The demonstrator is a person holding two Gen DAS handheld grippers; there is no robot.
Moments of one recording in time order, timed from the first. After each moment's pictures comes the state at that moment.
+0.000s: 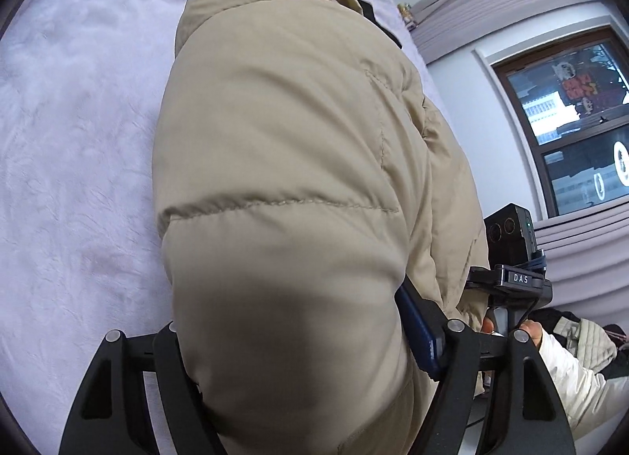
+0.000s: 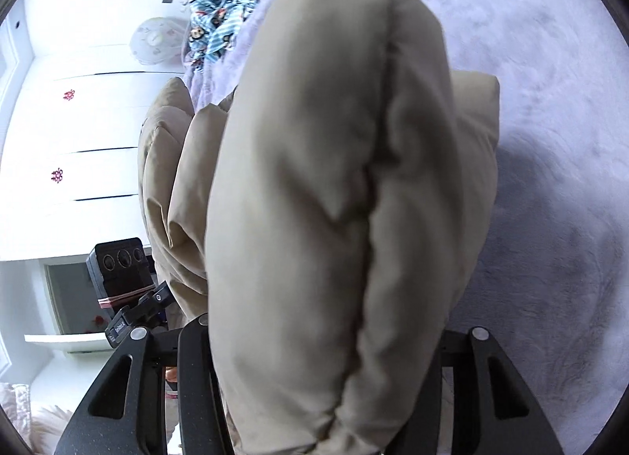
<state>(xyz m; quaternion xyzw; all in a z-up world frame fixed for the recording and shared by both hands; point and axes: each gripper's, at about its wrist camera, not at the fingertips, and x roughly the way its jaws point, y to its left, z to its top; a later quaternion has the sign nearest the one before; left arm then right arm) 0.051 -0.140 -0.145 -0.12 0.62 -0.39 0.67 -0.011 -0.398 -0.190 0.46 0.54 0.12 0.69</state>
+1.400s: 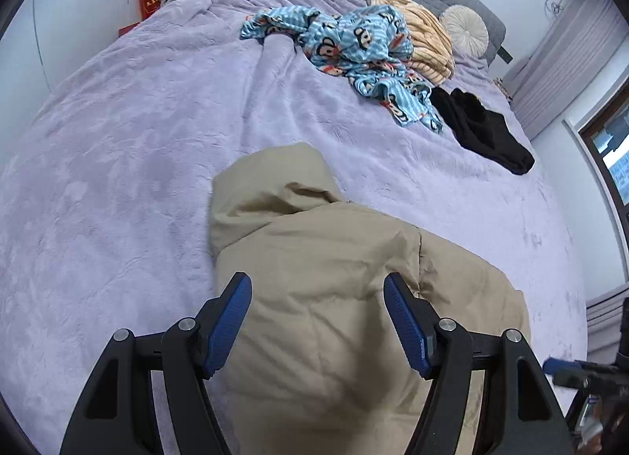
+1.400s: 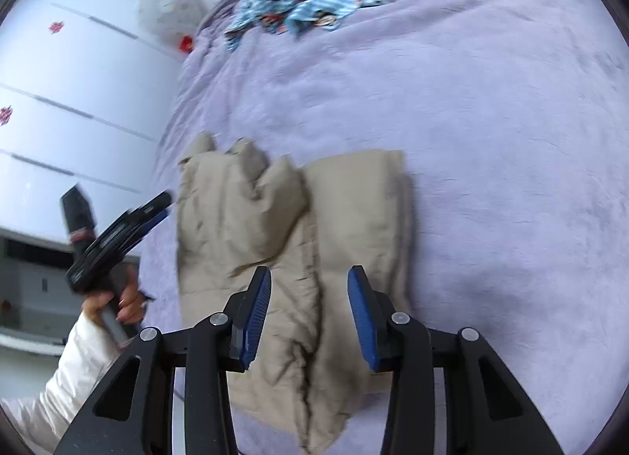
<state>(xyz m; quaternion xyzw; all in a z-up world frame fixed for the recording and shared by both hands) 0.291 0.144 -0.140 -0.04 0.54 -0.24 0.81 0.147 -0.100 -0.132 0.28 0.55 0.07 0.79</state>
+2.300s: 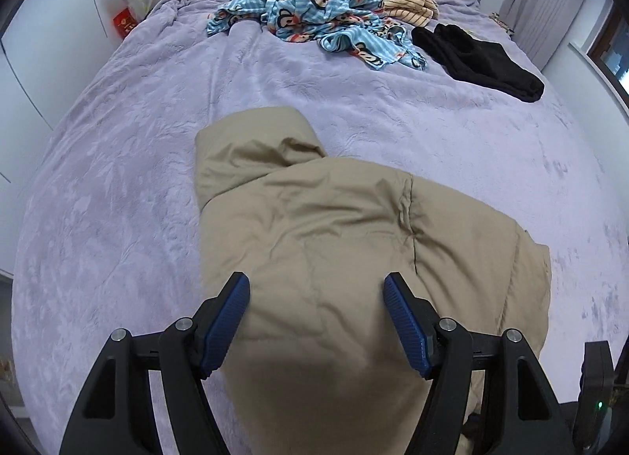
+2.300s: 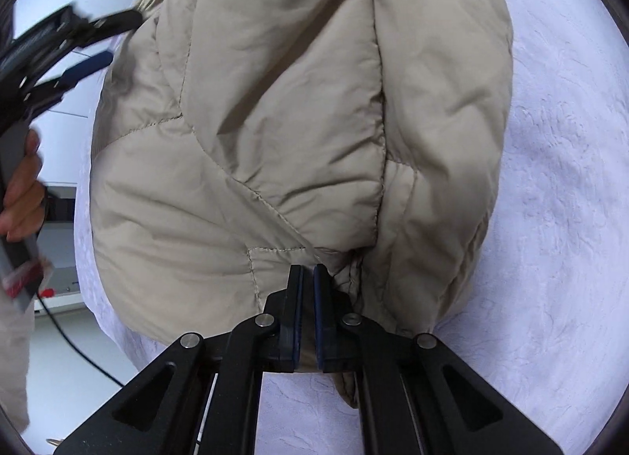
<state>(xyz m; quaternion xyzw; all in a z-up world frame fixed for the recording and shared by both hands) 0.225 0.083 -0.126 0.09 0.55 -0.22 0.80 0.105 -0.044 -0.249 0.25 0.66 0.01 0.71</state>
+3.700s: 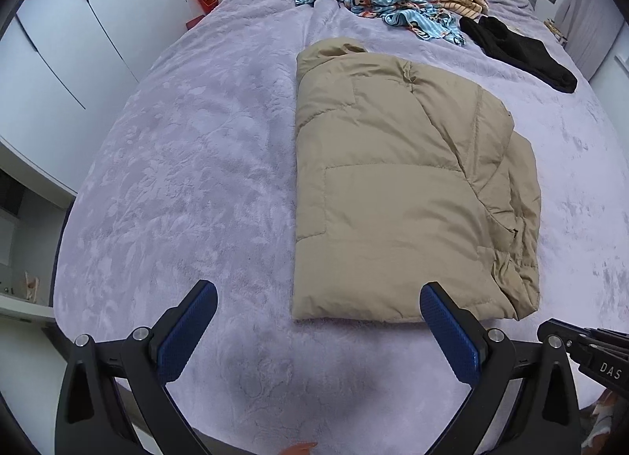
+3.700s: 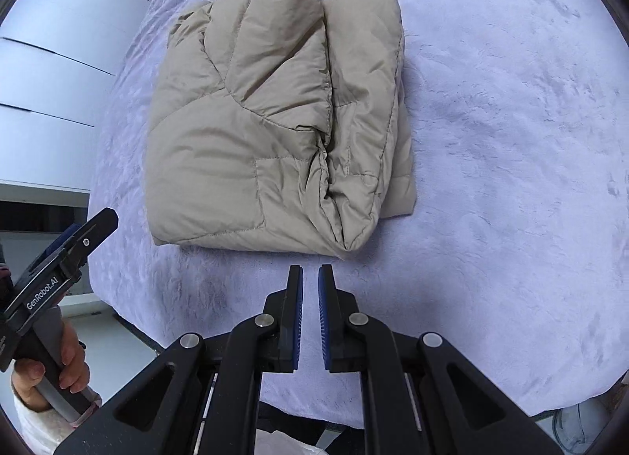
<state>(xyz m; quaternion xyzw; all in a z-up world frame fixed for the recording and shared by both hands) 0.042 0.160 -0.072 0.09 0.57 -0.09 0.81 0.025 -0.035 -0.160 0.23 0.63 -0.02 0.74</state>
